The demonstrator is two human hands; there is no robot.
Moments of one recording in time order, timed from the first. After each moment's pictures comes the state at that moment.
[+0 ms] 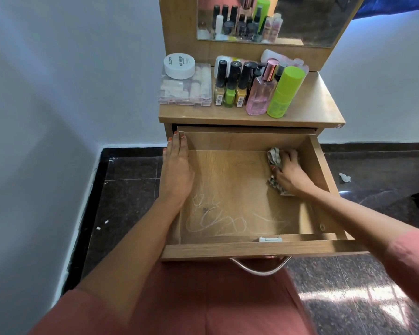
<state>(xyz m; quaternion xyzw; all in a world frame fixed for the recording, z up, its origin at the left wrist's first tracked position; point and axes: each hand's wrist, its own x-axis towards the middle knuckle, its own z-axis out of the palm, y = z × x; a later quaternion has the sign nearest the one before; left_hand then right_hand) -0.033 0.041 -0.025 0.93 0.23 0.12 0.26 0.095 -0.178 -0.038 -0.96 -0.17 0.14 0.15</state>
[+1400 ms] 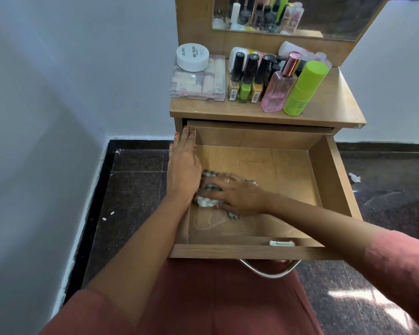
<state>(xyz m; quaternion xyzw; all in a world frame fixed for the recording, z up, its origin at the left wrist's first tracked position) -0.031 0.045 -0.026 0.89 0.25 0.15 0.34 0.034 -0.091 -0.053 -0.74 -0.65 0.14 -0.01</state>
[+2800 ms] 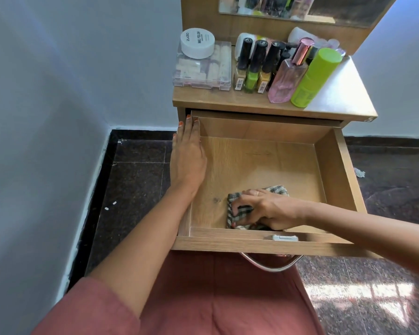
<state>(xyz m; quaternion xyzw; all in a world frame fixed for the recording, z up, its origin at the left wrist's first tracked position) -0.030 0.042 -0.026 0.92 0.25 0.14 0.27 0.033 -0.156 -0.044 -0.67 -0.70 0.23 0.08</state>
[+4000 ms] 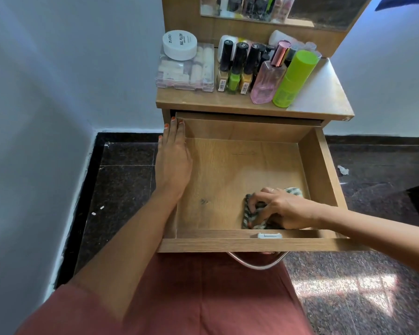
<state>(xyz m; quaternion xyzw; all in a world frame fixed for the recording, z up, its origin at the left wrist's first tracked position) -0.030 0.042 -0.028 0.92 0.25 0.14 0.26 0.045 -0.203 -0.031 -0.74 -0.61 0.26 0.06</state>
